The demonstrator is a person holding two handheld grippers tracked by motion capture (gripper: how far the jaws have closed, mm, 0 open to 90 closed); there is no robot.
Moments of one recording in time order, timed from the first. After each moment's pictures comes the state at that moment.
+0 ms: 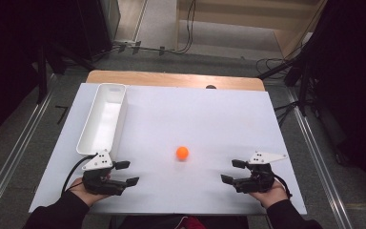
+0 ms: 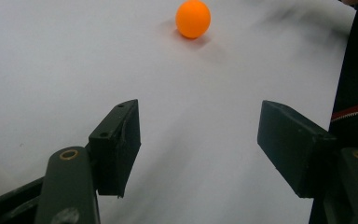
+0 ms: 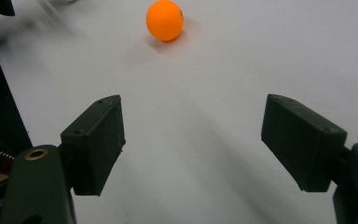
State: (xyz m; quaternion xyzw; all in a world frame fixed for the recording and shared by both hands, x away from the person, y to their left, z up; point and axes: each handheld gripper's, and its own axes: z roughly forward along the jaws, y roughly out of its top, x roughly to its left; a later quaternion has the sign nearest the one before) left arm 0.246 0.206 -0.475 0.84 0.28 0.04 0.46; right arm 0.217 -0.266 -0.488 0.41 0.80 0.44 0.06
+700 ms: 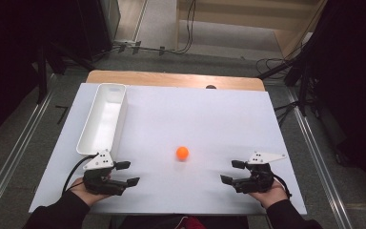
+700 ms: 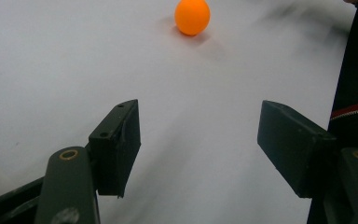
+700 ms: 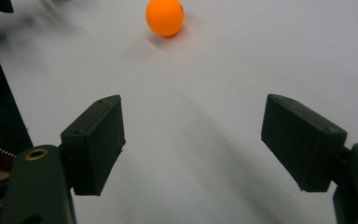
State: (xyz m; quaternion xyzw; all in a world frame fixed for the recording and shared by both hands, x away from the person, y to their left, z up) left arm 0.247 0.204 -0.475 0.85 0.28 0.03 0.45; right arm 0.217 -0.265 -0.489 0.41 0.80 0.44 0.05
